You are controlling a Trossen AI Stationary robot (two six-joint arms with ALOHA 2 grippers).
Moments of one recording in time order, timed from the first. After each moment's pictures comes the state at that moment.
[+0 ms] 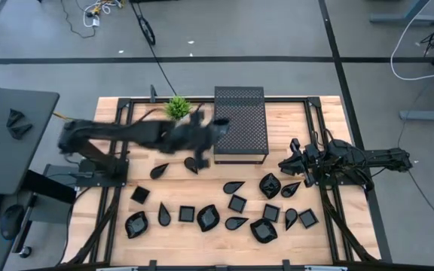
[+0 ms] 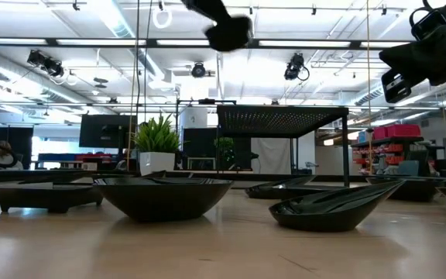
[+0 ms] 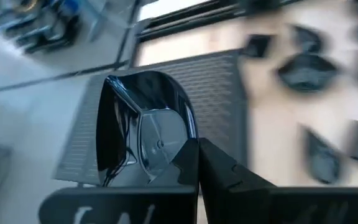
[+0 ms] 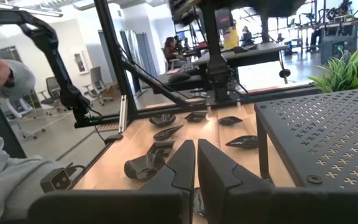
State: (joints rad) left arm -0.02 1.61 1.59 -0.66 -0.42 0.19; right arm 0.03 0.02 0.02 0.04 -0.15 0.20
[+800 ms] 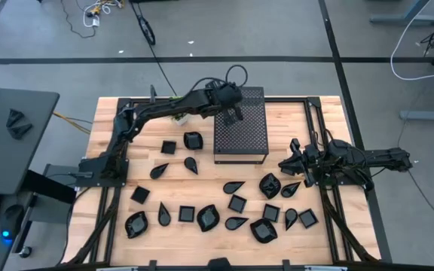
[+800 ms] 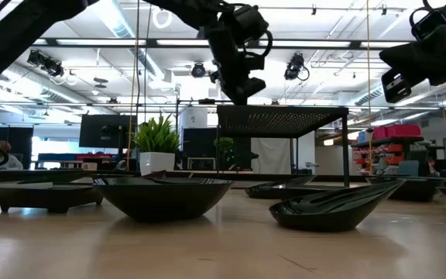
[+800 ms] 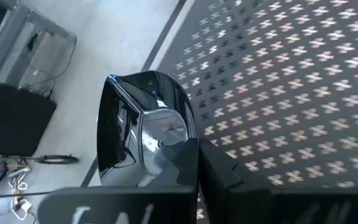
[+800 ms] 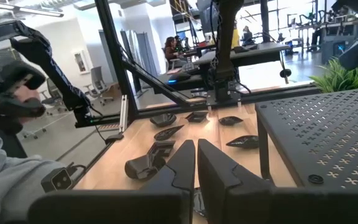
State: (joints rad) left arm 0.33 2.13 1.97 -0.70 -0.54 0.12; right arm 0.03 0.02 0.02 0.04 -0.15 0.20
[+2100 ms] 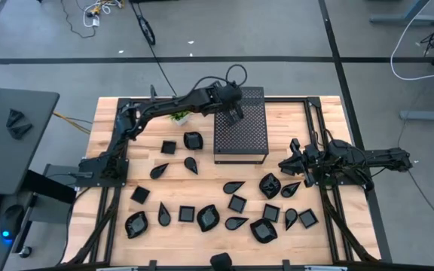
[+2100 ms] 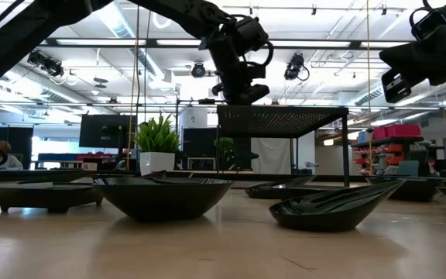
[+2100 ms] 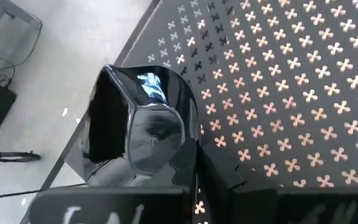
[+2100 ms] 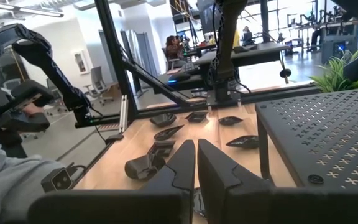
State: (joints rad) left arm 0.36 2.17 1.97 -0.69 -0.41 0.06; right arm 0.03 0.02 0.02 0.04 -0.15 0.20
